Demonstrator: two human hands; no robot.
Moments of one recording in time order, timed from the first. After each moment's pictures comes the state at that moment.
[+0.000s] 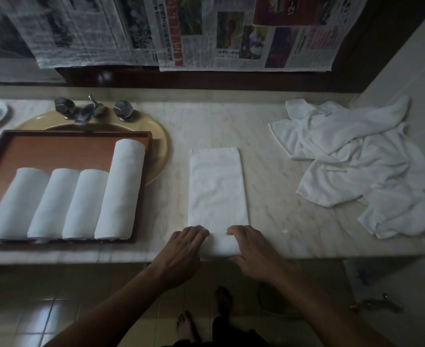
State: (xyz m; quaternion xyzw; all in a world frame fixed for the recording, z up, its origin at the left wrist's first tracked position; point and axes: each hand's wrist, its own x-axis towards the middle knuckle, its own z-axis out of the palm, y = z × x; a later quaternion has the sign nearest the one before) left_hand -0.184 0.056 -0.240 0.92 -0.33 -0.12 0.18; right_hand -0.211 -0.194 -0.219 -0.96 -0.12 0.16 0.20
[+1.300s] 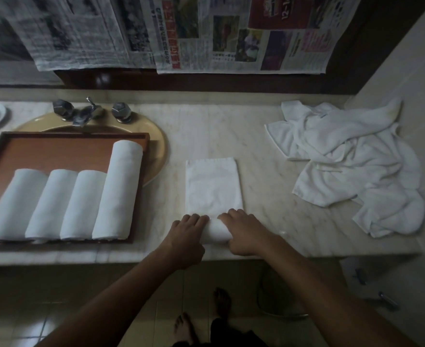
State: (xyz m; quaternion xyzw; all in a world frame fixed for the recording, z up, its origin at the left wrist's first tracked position) left_hand -0.157 0.031 -0.219 0.94 -0.27 -0.17 0.13; right_hand -0.156 -0.181 -0.198 -0.95 -0.16 0.26 0.07
